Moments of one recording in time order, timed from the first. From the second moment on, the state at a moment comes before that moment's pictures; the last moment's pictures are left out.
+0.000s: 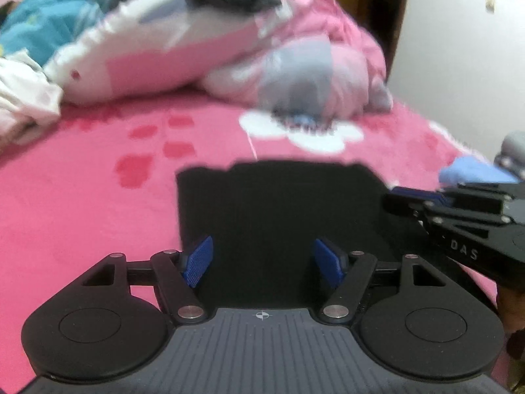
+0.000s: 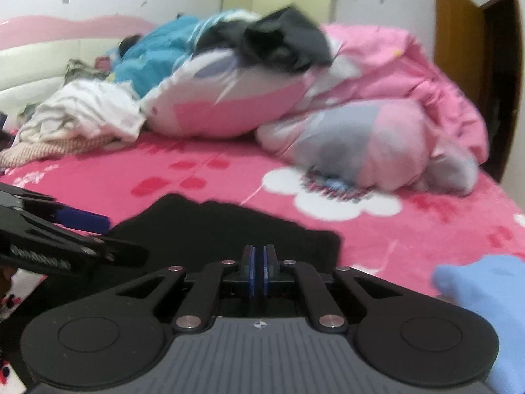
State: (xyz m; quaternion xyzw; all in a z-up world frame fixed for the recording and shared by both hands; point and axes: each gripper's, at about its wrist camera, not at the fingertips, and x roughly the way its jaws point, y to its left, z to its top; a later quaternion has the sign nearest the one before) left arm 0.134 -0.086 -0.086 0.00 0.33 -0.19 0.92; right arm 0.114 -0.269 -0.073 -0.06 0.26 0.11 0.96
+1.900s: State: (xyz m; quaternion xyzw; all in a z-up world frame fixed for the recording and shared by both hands) left arm 0.116 -0.079 -0.070 0.04 0.35 -0.21 0.91; right arm 0.105 -0.281 -0.065 0.02 0.31 0.13 0.94
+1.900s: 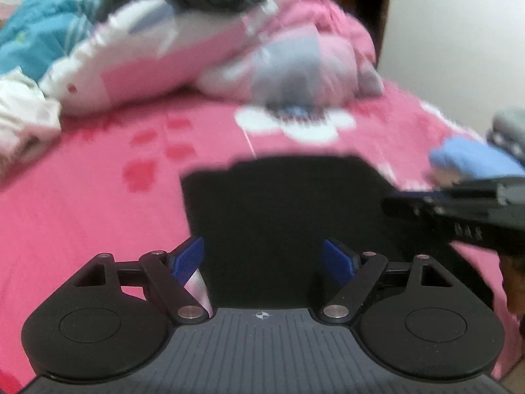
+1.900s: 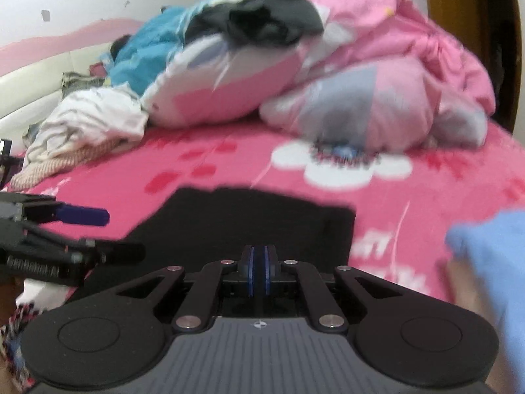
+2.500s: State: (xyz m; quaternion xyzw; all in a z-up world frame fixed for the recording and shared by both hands) left arm 0.068 -0.059 -0.057 0.02 0.32 -0.19 0.93; right arm 0.046 -0.298 -0.050 0.06 0.29 0.07 0.95
